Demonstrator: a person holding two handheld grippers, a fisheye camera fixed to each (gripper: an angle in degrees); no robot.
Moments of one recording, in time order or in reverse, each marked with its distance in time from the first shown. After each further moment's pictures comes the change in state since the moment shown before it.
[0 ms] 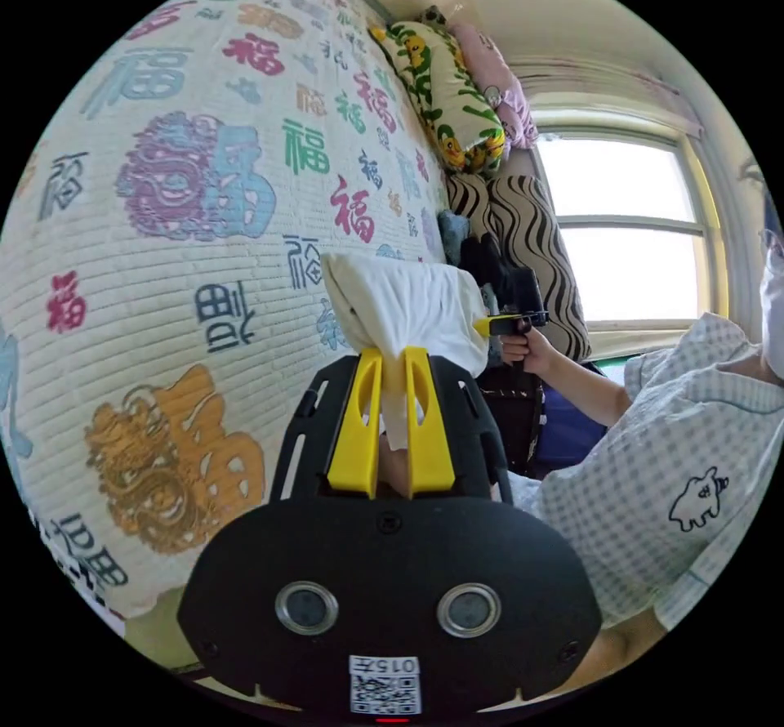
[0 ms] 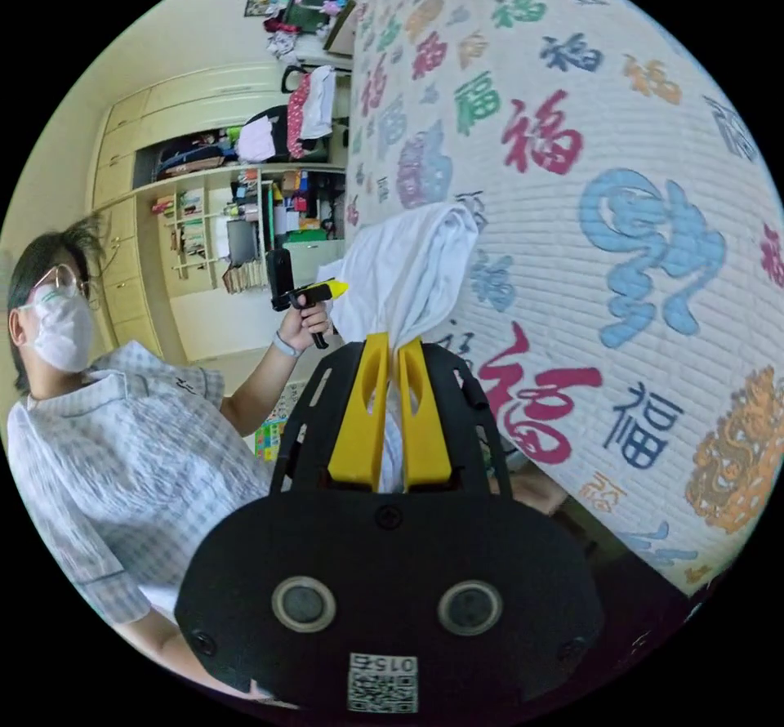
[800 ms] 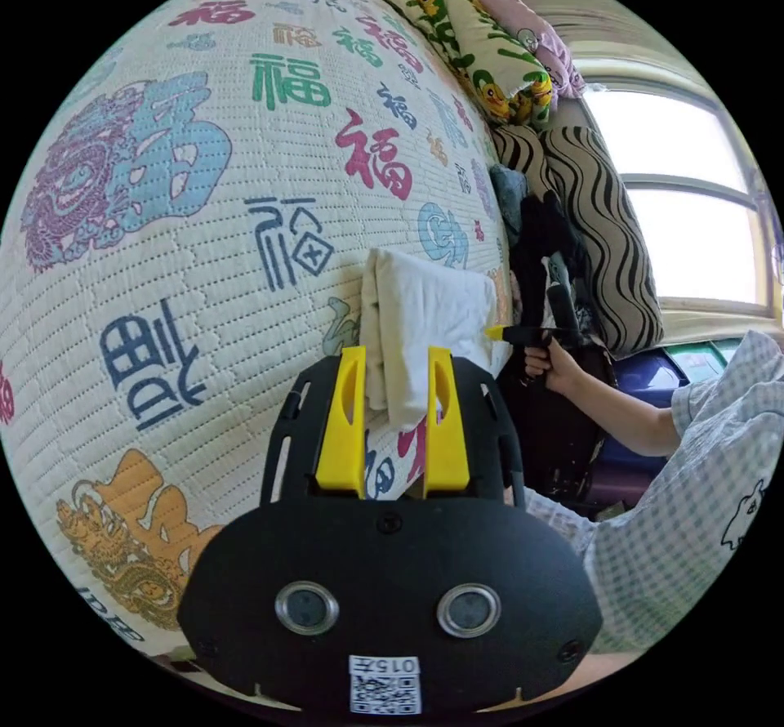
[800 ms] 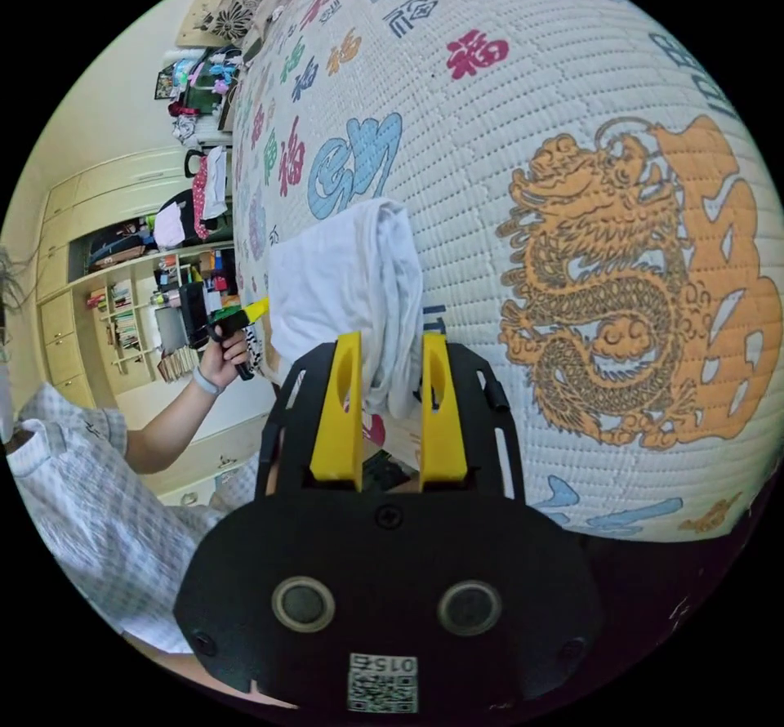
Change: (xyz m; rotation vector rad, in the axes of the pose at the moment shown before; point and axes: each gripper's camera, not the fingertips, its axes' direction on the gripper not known) left arm -0.025 -0.121 0.326 -0.176 -0.161 0.040; right arm 0.223 0.123 -0.095 0.250 0.225 0.313
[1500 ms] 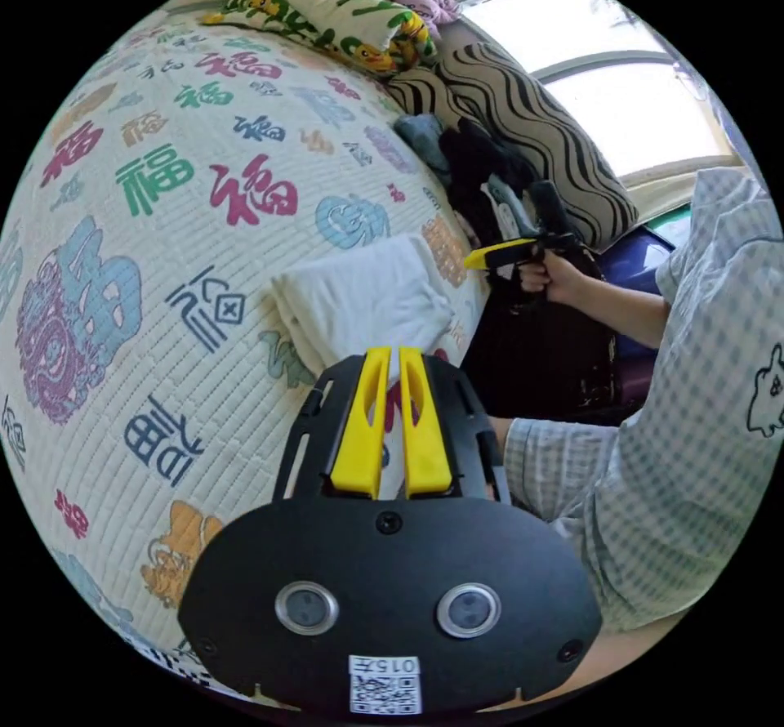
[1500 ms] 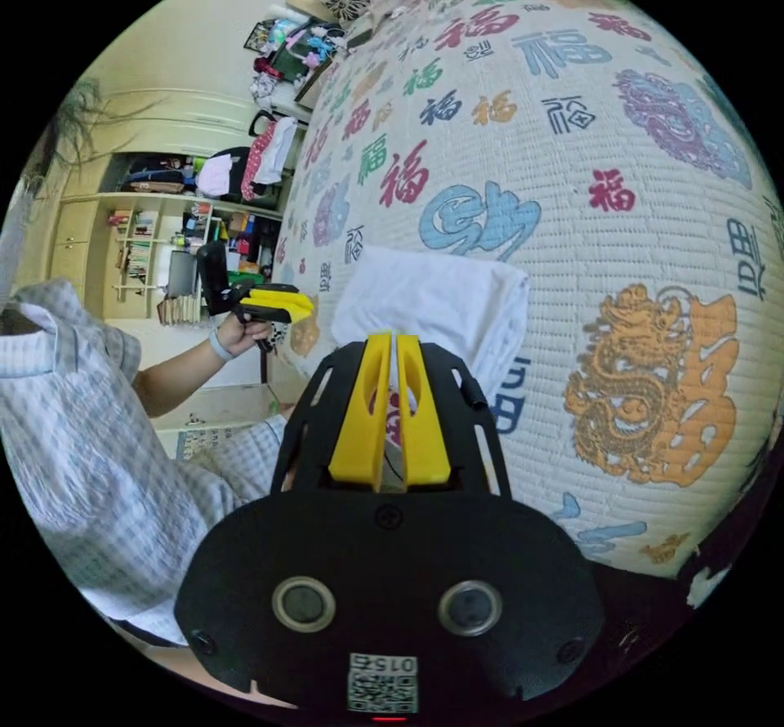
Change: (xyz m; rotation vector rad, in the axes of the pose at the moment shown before) left arm 0.111 -0.089 0.102 -0.076 -0.058 0.396; right arm -0.026 -0.006 -0.065 0.037 0.023 -0.287
